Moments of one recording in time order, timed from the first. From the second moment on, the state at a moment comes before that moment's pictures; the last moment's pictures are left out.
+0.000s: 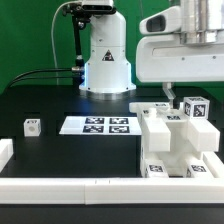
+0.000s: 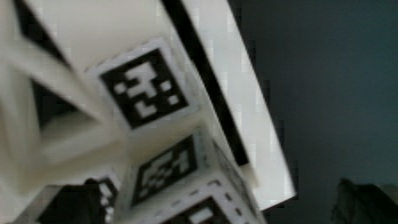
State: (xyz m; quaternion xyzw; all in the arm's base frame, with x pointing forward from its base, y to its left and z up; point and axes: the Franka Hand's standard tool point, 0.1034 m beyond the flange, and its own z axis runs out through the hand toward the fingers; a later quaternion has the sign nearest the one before) arm 0.555 0.122 0.113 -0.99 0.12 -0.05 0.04
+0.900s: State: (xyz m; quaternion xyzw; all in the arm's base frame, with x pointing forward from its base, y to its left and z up) arm 0.556 0.123 0.113 -0.86 0.50 -0.02 0.05
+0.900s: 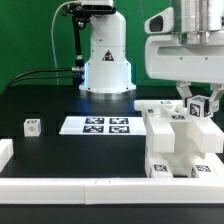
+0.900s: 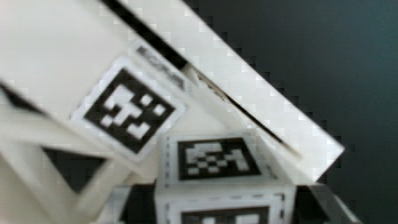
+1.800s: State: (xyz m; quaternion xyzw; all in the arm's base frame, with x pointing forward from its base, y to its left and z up) arm 0.556 0.125 0.113 -0.60 0.80 0.01 0.07
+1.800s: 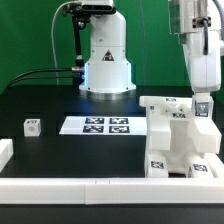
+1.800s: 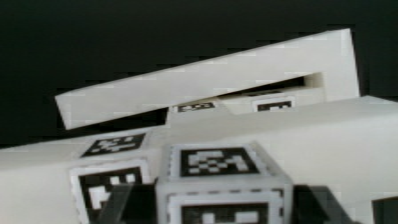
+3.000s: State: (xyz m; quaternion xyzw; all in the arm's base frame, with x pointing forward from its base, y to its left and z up) arm 0.553 0.099 0.149 -0.66 0.74 0.01 0.10
